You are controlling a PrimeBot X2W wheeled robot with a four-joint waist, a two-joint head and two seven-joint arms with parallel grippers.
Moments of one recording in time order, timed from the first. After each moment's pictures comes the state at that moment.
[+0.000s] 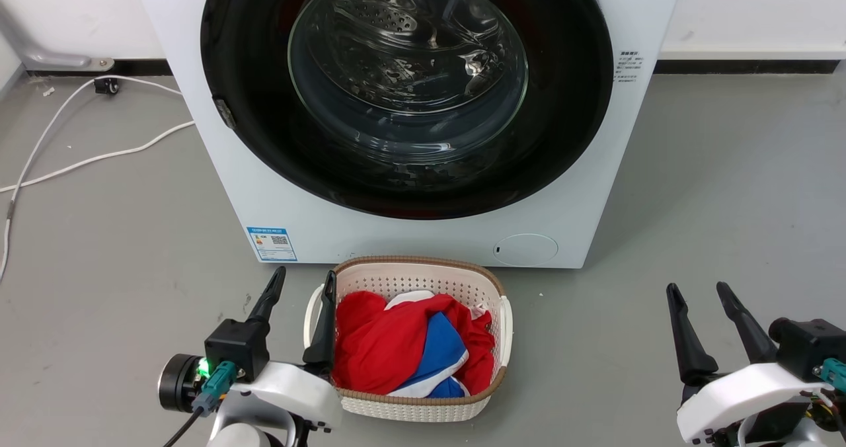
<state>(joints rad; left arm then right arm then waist) -0.12 0.14 -0.22 0.20 -0.25 0.01 -0.22 0.01 -0.09 -0.04 0.05 0.23 0.13 -0.01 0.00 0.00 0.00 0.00</state>
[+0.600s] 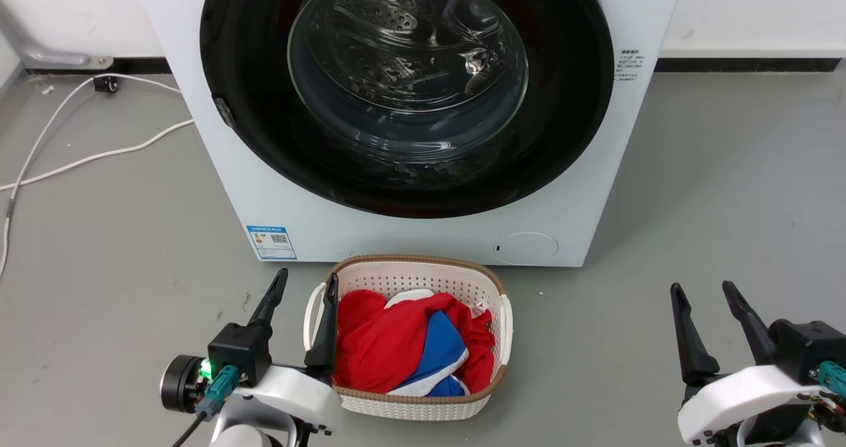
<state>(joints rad) -0.12 0.10 -0.18 0.24 -0.19 -0.04 -0.25 0.01 -0.07 -0.06 0.03 0.15 0.13 -0.02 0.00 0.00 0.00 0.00</state>
